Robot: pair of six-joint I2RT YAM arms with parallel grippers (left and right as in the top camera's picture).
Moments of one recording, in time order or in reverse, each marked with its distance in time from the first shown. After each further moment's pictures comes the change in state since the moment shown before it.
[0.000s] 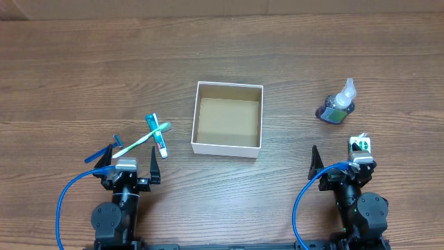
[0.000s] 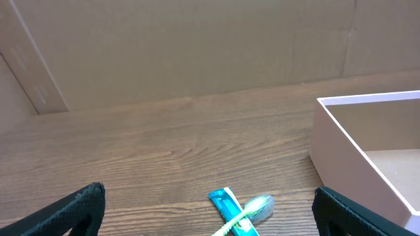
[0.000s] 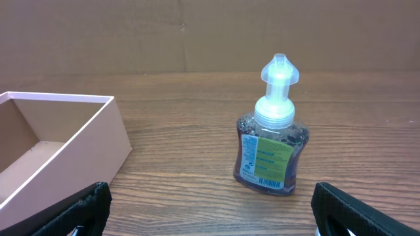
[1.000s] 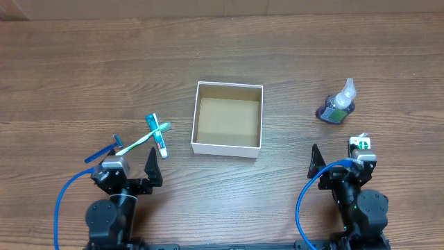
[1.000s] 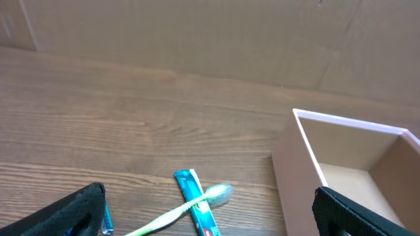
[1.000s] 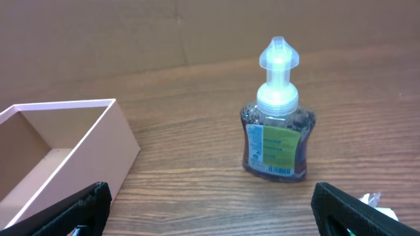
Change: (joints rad) left arm 0.000 0.067 0.174 -0.212 0.026 -0.278; right arm 0.000 0.088 0.040 0.000 0.000 0.115
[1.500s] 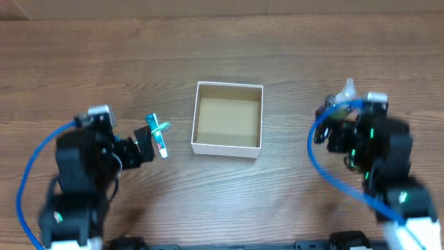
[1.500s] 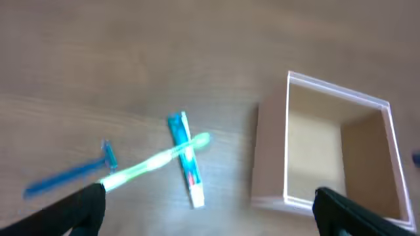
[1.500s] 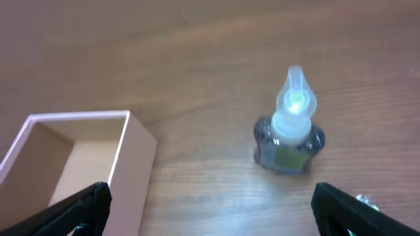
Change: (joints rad) left arm 0.000 0.747 0.780 -0.571 0.043 -0.053; right arm 0.000 0.776 0.776 -0.402 -0.035 0.061
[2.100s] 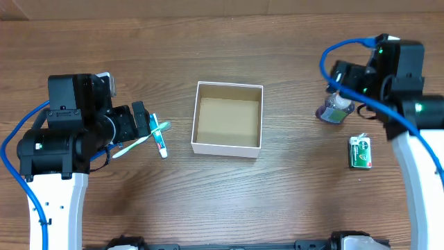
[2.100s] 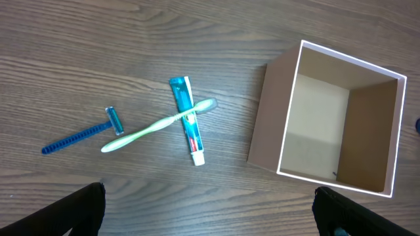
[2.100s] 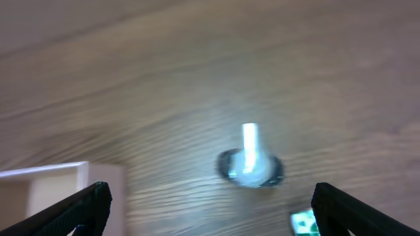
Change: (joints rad) left arm 0.000 0.377 0.426 -0.350 0.013 0.017; right arm -0.114 0.510 0.512 -0.241 0.063 0.028
